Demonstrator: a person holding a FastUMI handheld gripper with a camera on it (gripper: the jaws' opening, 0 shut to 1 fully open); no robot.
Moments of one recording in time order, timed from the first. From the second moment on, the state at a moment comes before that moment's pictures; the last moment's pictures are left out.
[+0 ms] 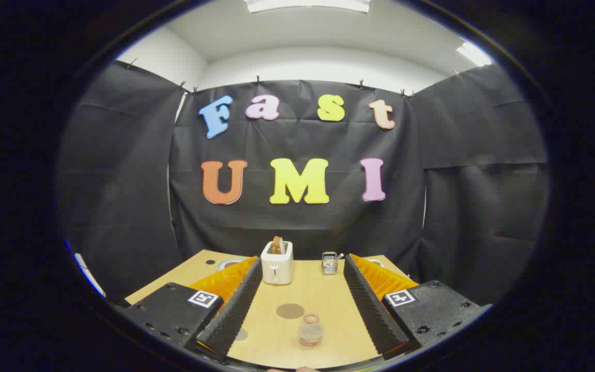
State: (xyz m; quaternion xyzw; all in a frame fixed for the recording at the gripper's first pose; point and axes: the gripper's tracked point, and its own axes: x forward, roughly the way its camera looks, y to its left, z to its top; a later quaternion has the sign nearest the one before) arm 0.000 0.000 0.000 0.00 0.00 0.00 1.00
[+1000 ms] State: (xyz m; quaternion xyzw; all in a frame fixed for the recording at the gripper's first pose) arm 0.009 -0.001 -0.011 0.00 -0.03 0.01 1.00
